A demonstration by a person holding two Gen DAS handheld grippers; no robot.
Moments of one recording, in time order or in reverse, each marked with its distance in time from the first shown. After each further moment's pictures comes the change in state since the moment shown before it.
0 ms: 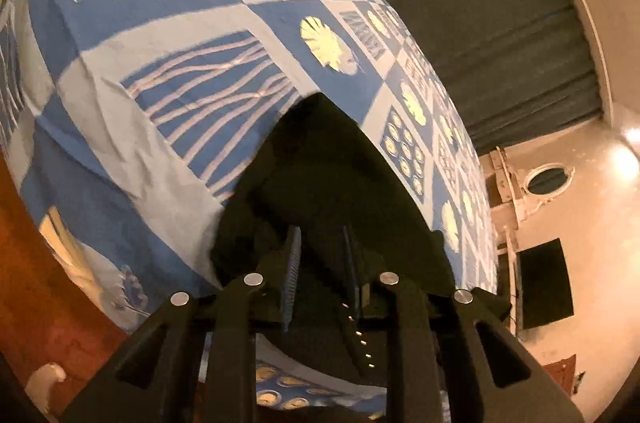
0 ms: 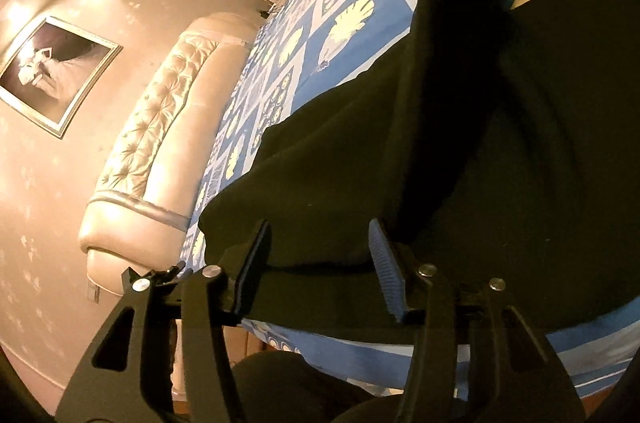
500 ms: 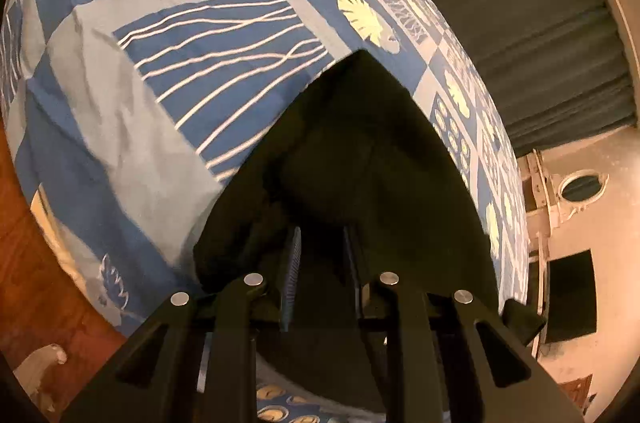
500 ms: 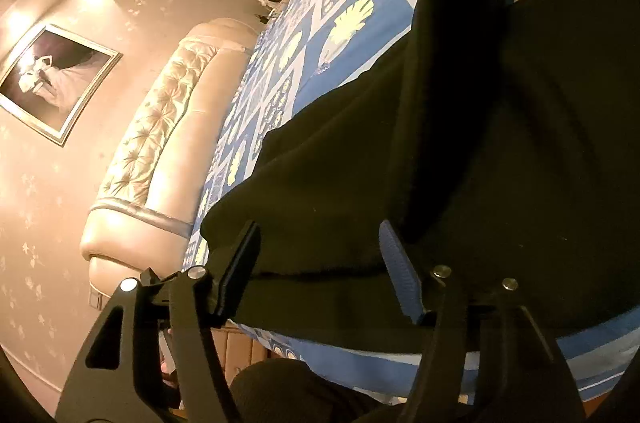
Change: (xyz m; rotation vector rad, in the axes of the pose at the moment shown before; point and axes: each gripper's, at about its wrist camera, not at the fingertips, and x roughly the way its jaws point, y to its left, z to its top) left arm 0.046 0.008 -0.005 -0.056 -0.001 0.145; right arm 0.001 0.000 -0.005 0.021 -0.023 0.004
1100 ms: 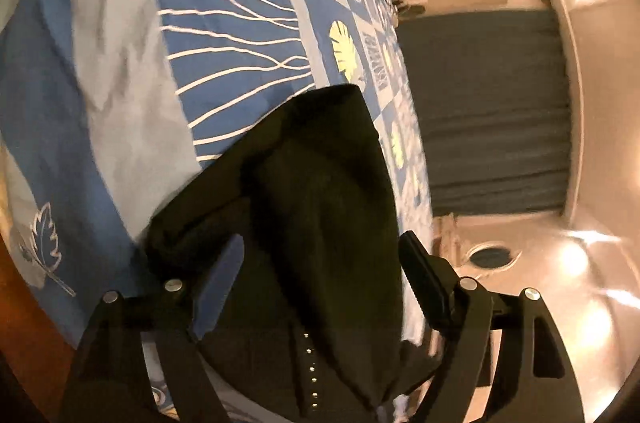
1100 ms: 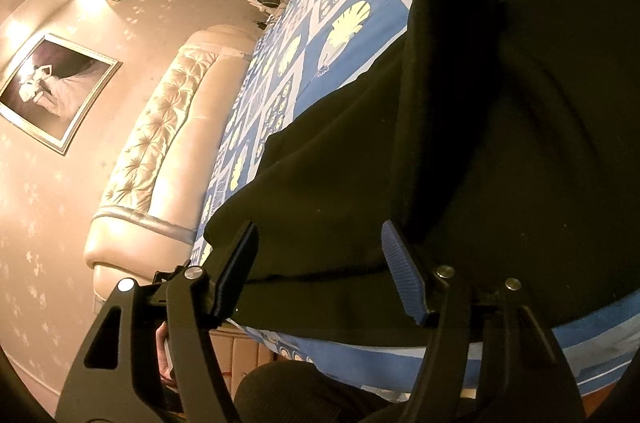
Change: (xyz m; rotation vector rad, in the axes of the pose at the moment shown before) left arm -0.008 0.026 -0.009 -0.255 -0.070 -0.319; right arm -0.002 0.002 -0.003 0.024 -0.012 0.004
